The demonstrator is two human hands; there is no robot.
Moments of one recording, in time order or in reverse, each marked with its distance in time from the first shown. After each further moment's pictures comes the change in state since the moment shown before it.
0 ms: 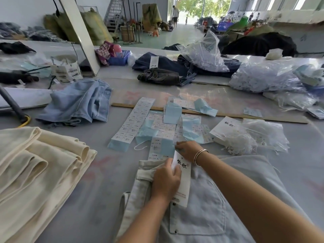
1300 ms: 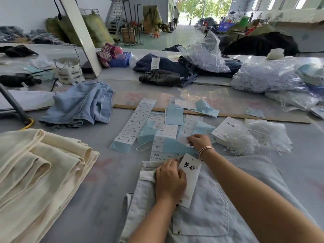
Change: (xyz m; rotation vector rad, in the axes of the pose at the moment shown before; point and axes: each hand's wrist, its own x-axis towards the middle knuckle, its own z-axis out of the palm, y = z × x) left_hand 0.001 -0.003 0.013 0.209 -0.021 0.082; right_hand 0.009 0.015 -0.002 1.030 0.400 0.463
